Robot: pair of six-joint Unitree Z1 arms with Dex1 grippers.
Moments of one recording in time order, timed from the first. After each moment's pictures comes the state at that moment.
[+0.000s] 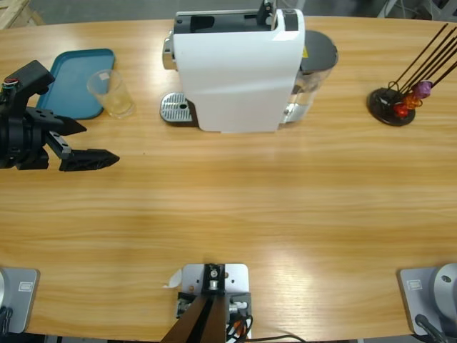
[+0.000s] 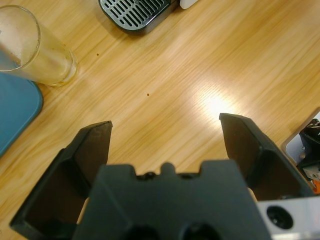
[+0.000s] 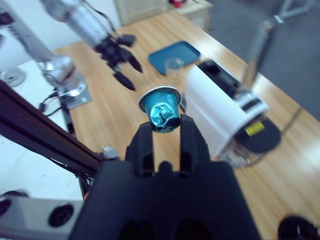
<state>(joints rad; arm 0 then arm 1) -0.78 1.34 -0.85 0.46 0.01 -0.08 0.76 1.03 -1.26 0.67 0.34 -0.13</state>
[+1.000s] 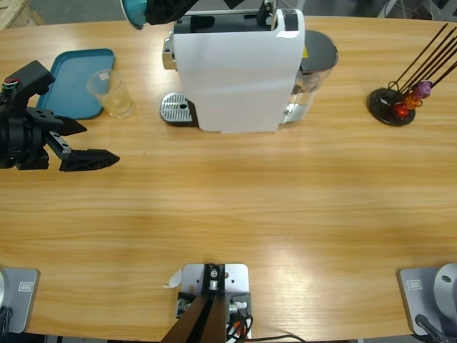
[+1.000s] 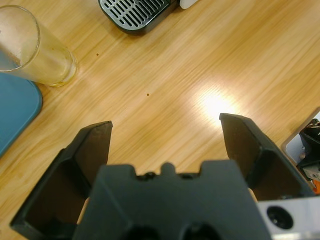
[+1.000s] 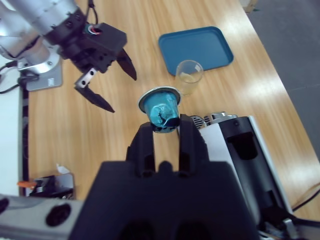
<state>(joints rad) -0.78 1.34 -0.85 0.46 0.01 -0.08 0.87 1.73 -1.70 0.65 0.31 -0.36</state>
